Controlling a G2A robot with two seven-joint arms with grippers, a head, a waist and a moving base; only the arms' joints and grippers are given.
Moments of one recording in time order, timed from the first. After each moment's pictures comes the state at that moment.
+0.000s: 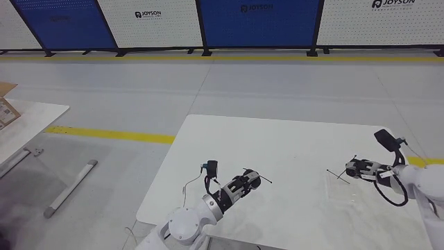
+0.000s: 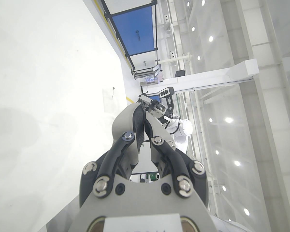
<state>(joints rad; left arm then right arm) 1.61 -1.17 -1.14 -1.84 -0.24 -0.03 -0.22 -1.11 -1.00 1.39 -1.55 -0.35 0.34 1.13</state>
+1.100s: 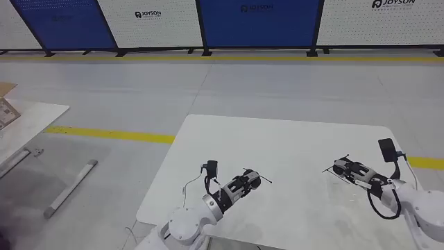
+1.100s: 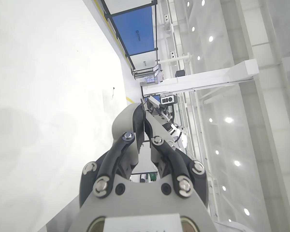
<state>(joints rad) 1.61 -1.17 -1.14 -1.84 -0.24 -0.03 -0.22 -1.34 -1.03 1.46 -1.73 -0.03 0.34 0.81</state>
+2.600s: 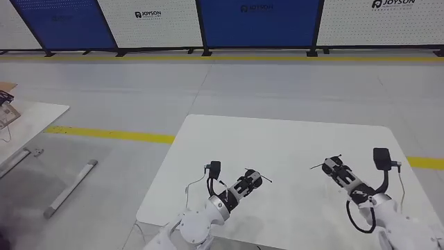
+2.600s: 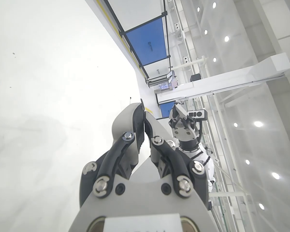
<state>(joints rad) 1.56 -1.18 -1.06 -1.79 -0.08 0.00 -0.09 -1.51 -1.06 1.36 -1.93 -0.11 0.25 0.43</state>
